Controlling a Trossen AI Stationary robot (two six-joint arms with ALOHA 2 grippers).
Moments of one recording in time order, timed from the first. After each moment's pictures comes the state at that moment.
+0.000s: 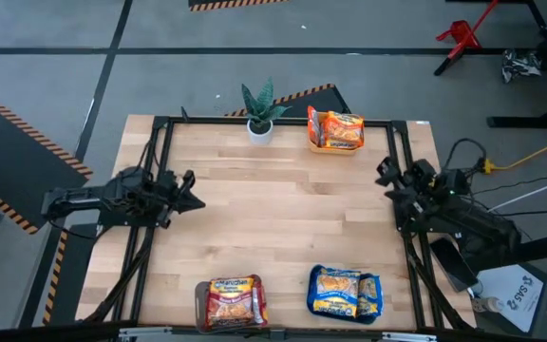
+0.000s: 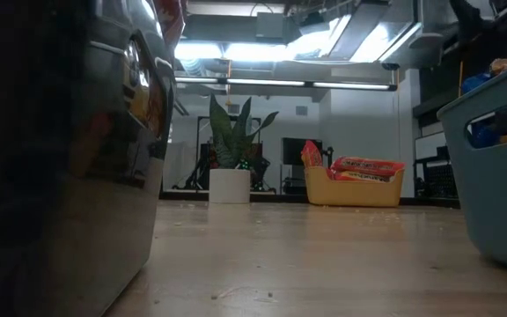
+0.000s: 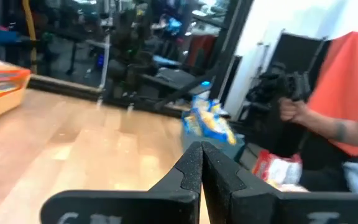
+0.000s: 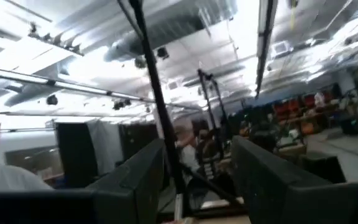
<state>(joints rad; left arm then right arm) 0.13 0.00 0.01 0.10 0.36 -0.34 -0.50 0.00 0.01 0.64 -0.67 0.69</state>
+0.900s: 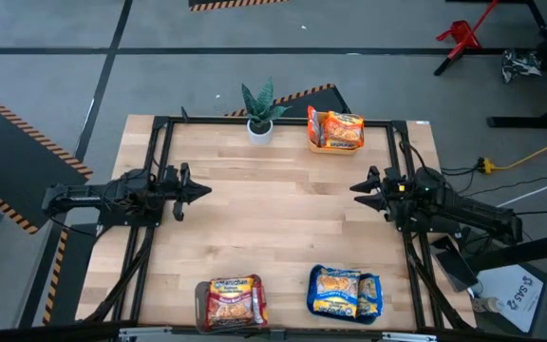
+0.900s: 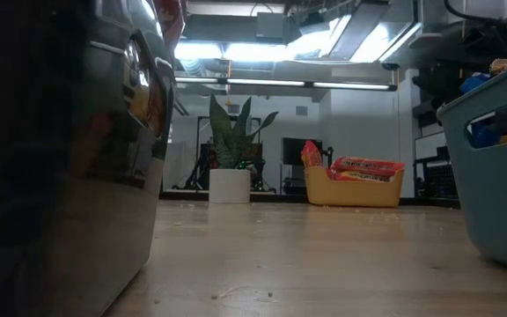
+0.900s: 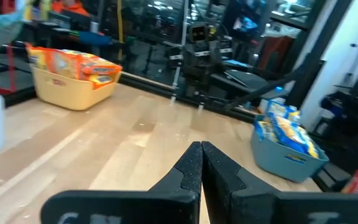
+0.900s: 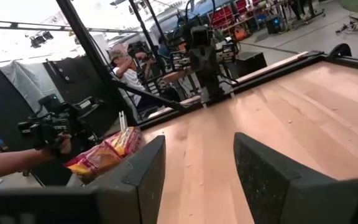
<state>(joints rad) 0.07 0.01 0.01 0.02 0.00 -0.30 -0.31 0.02 0.01 0.08 -0.43 0.44</state>
